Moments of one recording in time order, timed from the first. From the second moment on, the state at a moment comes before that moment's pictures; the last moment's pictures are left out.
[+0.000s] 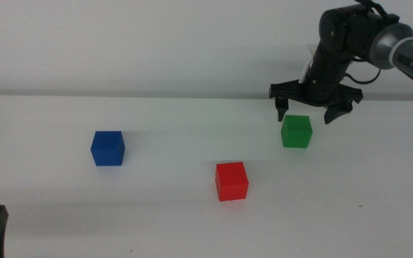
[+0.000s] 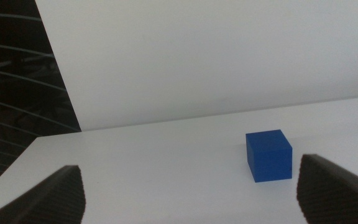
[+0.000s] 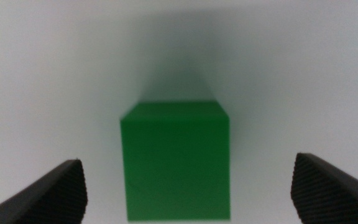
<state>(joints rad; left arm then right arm) 0.06 0.01 0.00 0.01 0.17 0.09 0.26 2.29 -1.99 -0.07 1.17 0.36</state>
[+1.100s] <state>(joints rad) 0.06 0.01 0.00 0.01 0.17 0.09 0.30 2.32 -2.01 -0.09 1.11 0.38</state>
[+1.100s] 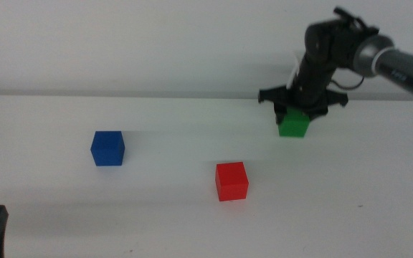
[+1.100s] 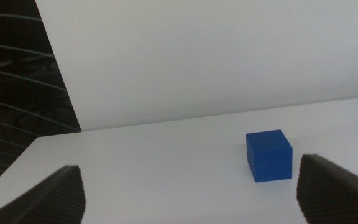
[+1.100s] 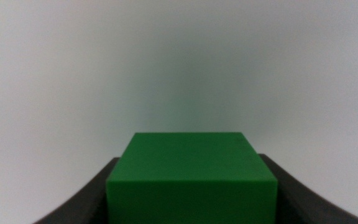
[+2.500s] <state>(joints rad) 0.06 0.01 0.00 0.01 0.17 0.09 0.73 2.12 -1.78 -0.18 1.18 0.67</state>
